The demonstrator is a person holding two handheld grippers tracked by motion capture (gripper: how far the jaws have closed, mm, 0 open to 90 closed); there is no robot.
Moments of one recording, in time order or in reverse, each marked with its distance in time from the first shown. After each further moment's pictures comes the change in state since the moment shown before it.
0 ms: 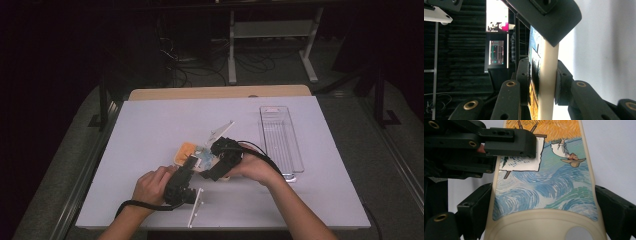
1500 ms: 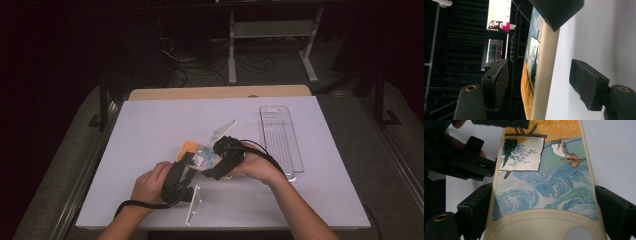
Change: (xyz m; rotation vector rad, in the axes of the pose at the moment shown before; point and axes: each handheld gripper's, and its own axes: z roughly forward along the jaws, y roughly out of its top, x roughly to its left) left arm 0.000 -0.007 0.002 -0.016 0.011 -0.086; right arm -0.002 -0.002 -0.005 -0.008 -0.007 -0.014
